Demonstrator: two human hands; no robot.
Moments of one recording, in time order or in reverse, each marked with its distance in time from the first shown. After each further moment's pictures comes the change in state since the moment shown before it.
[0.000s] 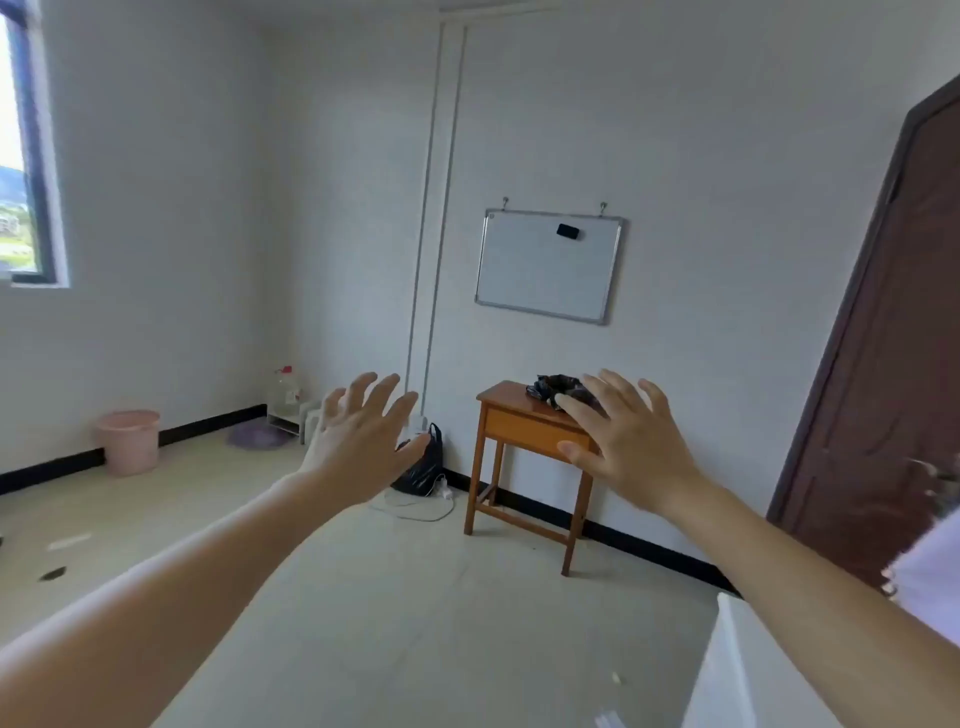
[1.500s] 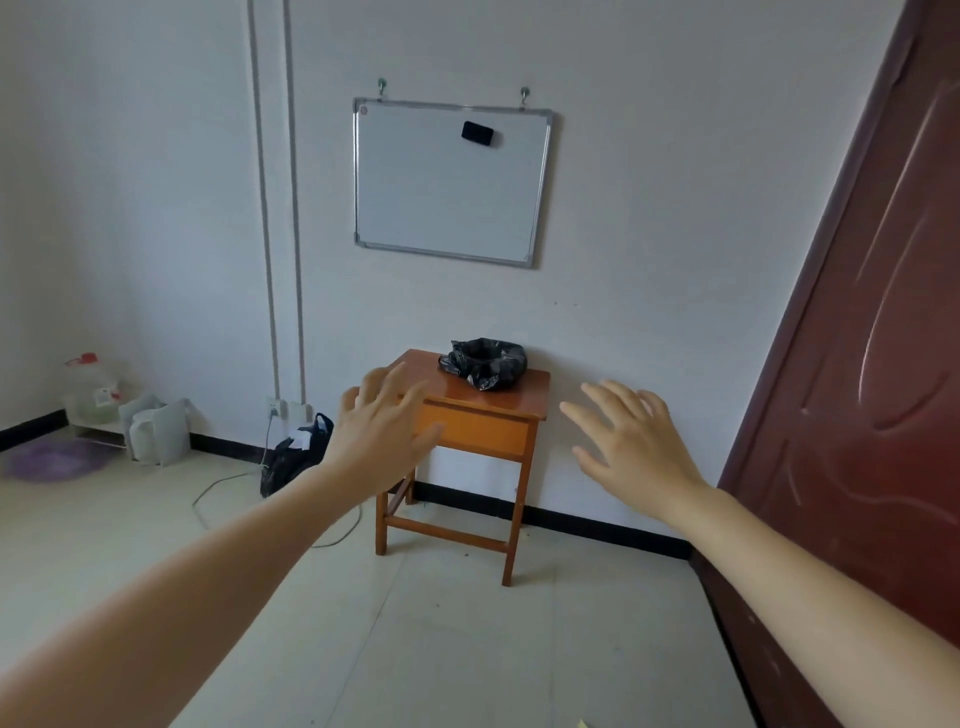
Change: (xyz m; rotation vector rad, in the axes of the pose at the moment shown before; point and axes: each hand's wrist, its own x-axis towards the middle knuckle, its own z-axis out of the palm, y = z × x) left_hand 0.453 0.047 0.320 -0.131 -0.131 0.206; right_hand 0.193 0.231 0.388 -0.103 -0.104 0.169
